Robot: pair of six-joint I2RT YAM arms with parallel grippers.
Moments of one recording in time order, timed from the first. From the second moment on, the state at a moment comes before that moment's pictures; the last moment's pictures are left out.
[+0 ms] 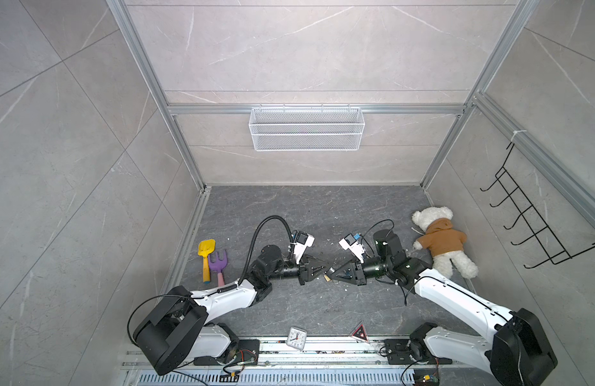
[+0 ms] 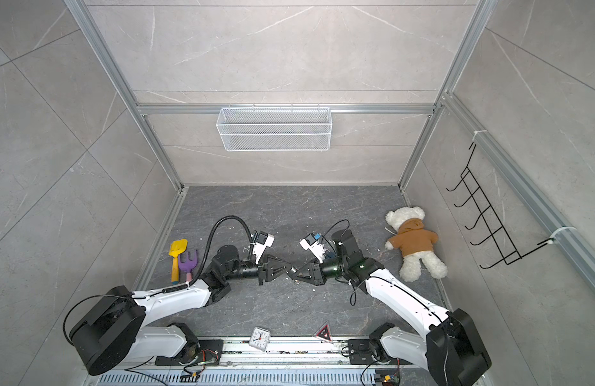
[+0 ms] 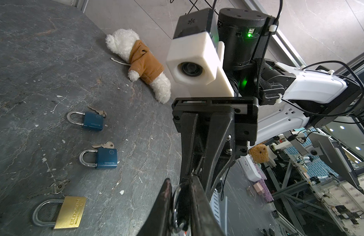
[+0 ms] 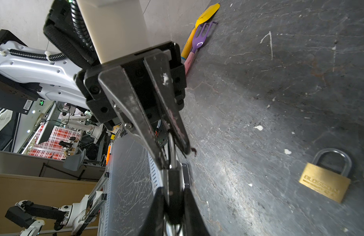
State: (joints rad) left arm -0.74 1.31 0.48 0.75 0.77 -0.61; right arm 0.52 1.16 0.68 -0.18 -0.98 0.30
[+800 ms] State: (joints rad) left arm -0.75 1.27 0.46 0.73 0.80 -0.61; right arm 0.52 1.16 0.71 -0.20 -1.00 0.27
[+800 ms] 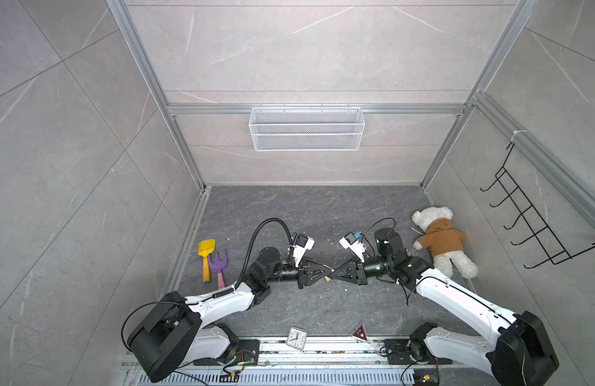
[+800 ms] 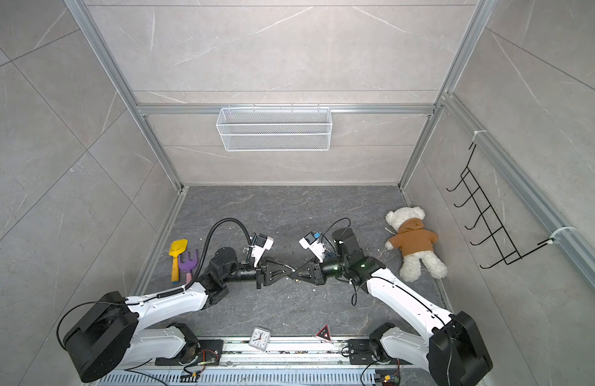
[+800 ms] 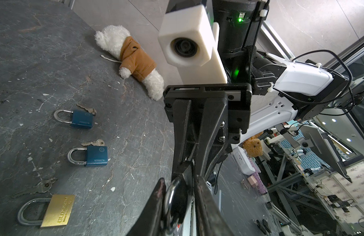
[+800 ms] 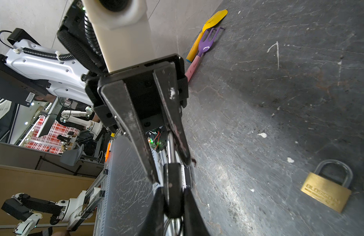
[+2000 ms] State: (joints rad) left arm -0.75 1.33 0.37 1.00 0.69 -0.78; right arm 0.47 1.17 0.62 0.14 -0.91 0.47
